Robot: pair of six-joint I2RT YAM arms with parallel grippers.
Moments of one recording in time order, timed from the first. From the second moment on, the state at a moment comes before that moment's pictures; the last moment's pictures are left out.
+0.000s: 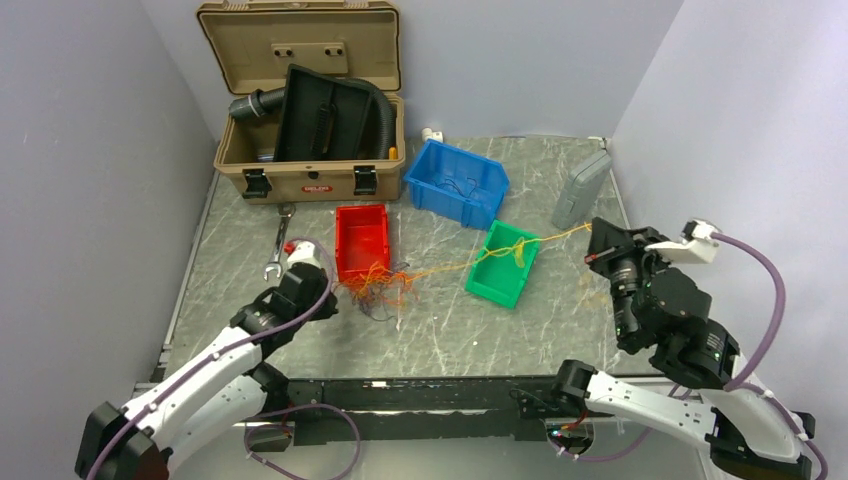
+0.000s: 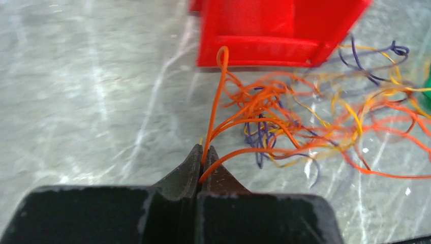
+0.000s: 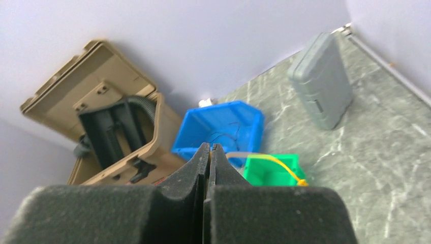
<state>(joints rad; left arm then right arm) -0.58 0.81 0.43 -0.37 -0.20 -0.63 1.04 0.52 1.09 -0.55 1.14 0.57</state>
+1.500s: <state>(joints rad) -0.81 1.06 0.61 0.09 -0.02 -0.25 1.04 0.93 1.47 -0.30 0.54 0.23</state>
